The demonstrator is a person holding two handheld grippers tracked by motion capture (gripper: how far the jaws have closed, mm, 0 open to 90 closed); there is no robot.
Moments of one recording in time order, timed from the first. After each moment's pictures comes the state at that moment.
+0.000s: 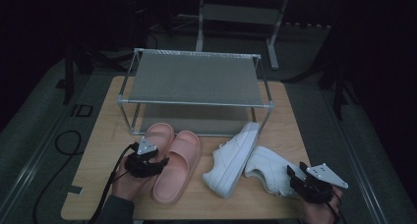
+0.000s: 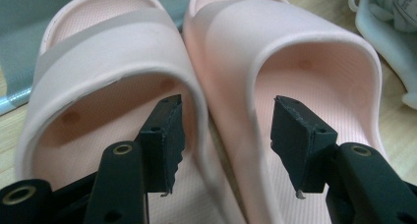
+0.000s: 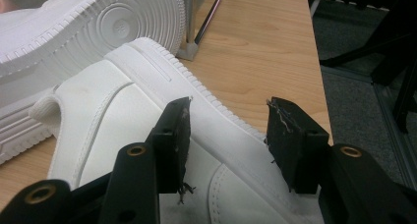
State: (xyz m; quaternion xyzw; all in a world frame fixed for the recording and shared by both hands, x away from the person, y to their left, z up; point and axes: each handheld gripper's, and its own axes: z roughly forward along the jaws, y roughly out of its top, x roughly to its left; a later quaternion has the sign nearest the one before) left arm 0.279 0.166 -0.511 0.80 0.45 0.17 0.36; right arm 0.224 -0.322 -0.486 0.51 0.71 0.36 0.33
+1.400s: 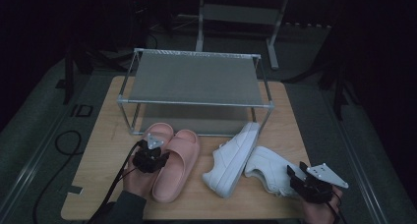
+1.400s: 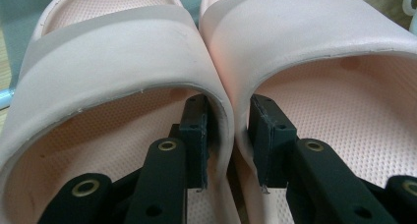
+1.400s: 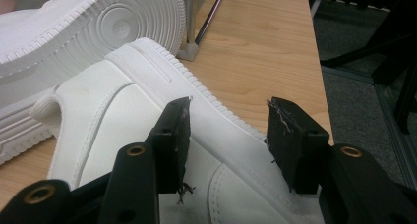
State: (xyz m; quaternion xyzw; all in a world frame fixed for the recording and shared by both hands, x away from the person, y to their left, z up) left arm 0.295 0.152 -0.518 0.79 0.49 0.18 0.32; right arm 0.224 -0.323 -0.486 0.51 0.71 0.36 0.32
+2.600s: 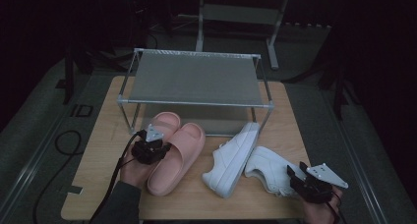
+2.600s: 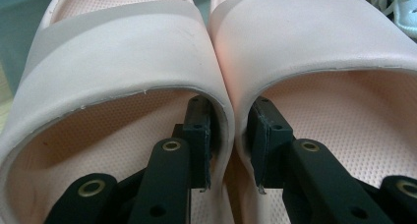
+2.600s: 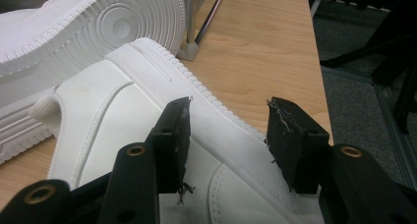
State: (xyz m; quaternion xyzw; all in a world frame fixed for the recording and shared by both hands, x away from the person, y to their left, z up) left arm 0.311 0.156 -0.492 0.81 0.42 0.19 0.35; right arm 0.224 -0.323 -0.486 0.51 0.71 0.36 0.33
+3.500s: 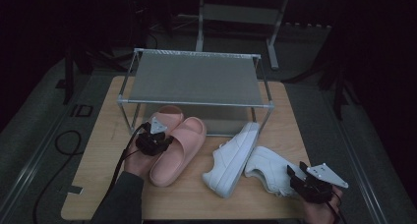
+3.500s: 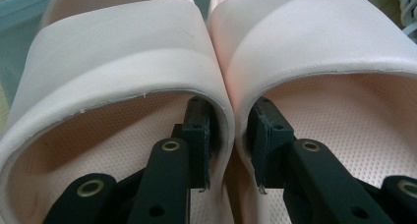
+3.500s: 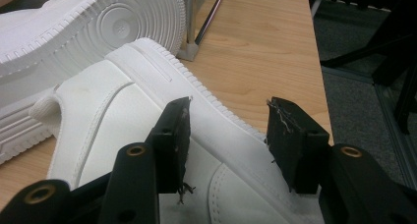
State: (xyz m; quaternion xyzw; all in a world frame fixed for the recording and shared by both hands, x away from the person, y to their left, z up) left arm 0.341 0.153 -0.497 0.82 0.41 0.20 0.34; right arm 0.224 -0.323 -0.486 0.51 0.71 0.36 0.32
